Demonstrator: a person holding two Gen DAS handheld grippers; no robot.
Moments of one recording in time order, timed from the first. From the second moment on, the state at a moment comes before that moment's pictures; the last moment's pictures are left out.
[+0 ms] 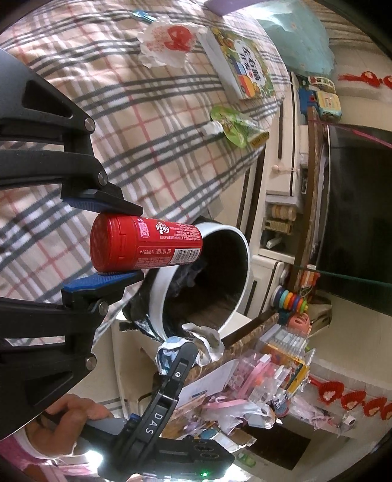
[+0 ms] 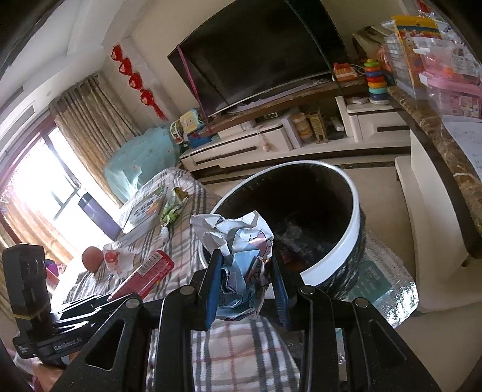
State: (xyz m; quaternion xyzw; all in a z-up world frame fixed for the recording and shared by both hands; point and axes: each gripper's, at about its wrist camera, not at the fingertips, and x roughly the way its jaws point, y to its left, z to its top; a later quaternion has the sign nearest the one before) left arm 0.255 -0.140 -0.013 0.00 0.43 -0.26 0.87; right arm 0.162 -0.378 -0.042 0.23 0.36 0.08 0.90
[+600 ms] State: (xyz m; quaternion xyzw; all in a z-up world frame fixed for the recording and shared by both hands) left arm 0.295 -0.186 -0.015 0.02 0.43 -0.27 0.86; right arm 0.190 -0.399 -0.044 0.20 0.38 0.06 0.90
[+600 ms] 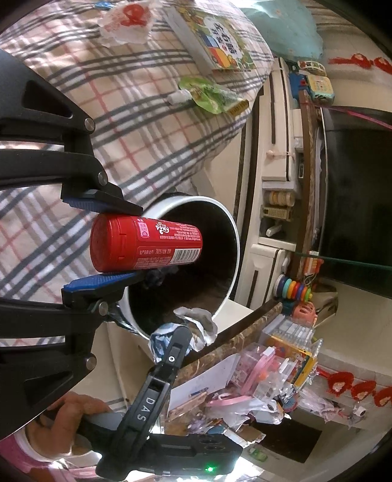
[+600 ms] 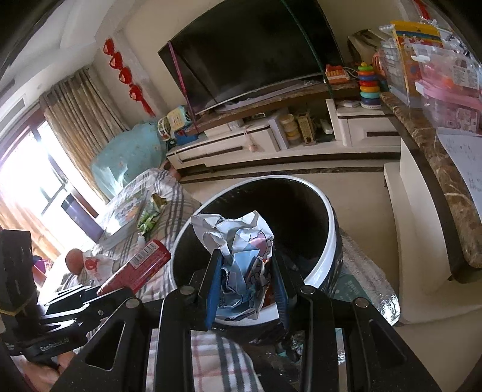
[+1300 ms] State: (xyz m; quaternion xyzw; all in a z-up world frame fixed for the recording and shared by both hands) left arm 0.340 -0.226 -0.033 0.04 0.44 -0.27 0.85; right arm 0.230 -0.403 -0.057 0.17 0.42 0.06 0.89
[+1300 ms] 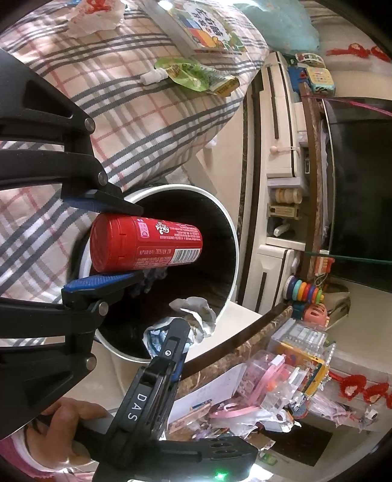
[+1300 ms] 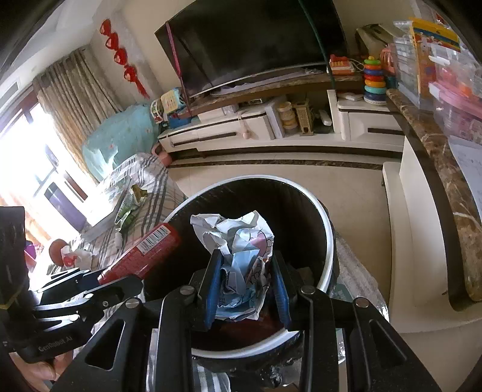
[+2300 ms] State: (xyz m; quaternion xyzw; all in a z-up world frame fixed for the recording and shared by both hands) left arm 0.313 -0.178 -0.036 -0.01 0.44 -0.25 0.86; right arm 0.235 -0.404 -0.054 0.17 0.42 0.06 0.89
